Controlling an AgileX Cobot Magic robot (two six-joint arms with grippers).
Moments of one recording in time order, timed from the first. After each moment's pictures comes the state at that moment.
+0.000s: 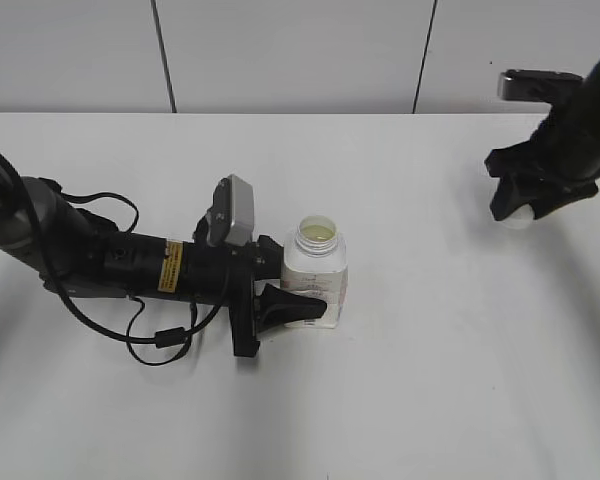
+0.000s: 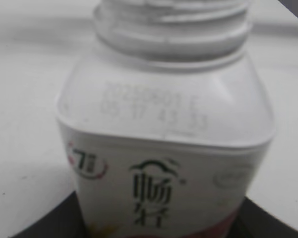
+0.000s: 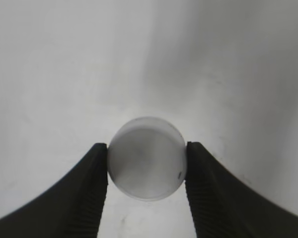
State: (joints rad) left arm -0.35 2.32 -1.06 1.36 -1.08 -0.43; right arm 0.08 1.98 -1.38 0.27 0.85 -0.29
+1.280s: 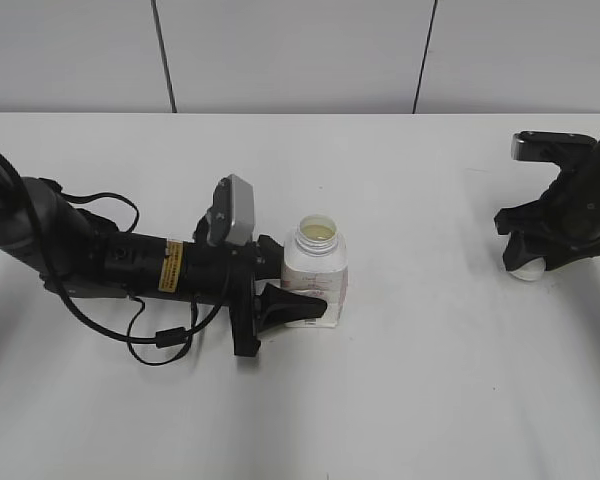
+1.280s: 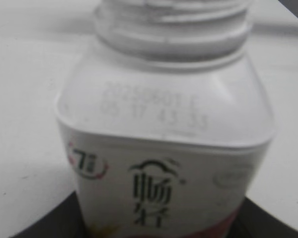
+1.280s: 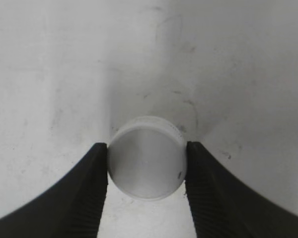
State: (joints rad) left arm -0.35 2.32 -1.06 1.35 -1.08 -0.43; right arm 0.03 1.99 -1.14 0.26 0.61 -0.27
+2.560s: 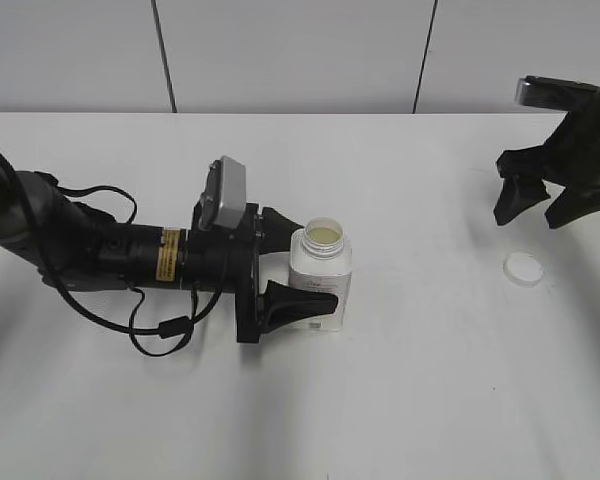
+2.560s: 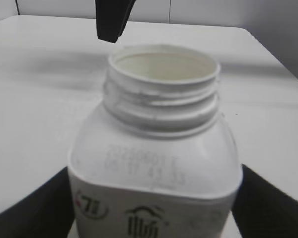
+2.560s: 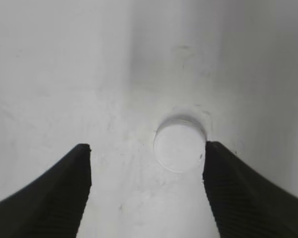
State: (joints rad) left arm -0.35 2.30 -1.06 1.34 -1.20 -0.43; right arm 0.03 1.96 -1.32 0.29 0.84 -0.24
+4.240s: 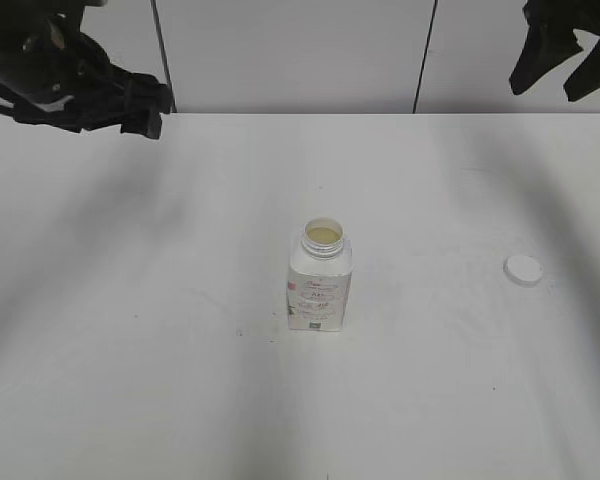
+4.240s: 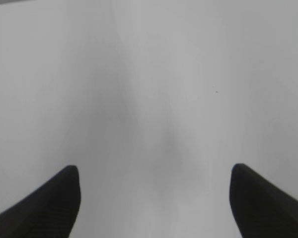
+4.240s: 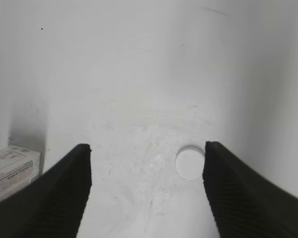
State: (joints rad) left arm -0.34 1.72 -1.25 0.34 0.54 -0.41; right arm 0.03 1.94 -1.80 0.30 1.21 -0.20
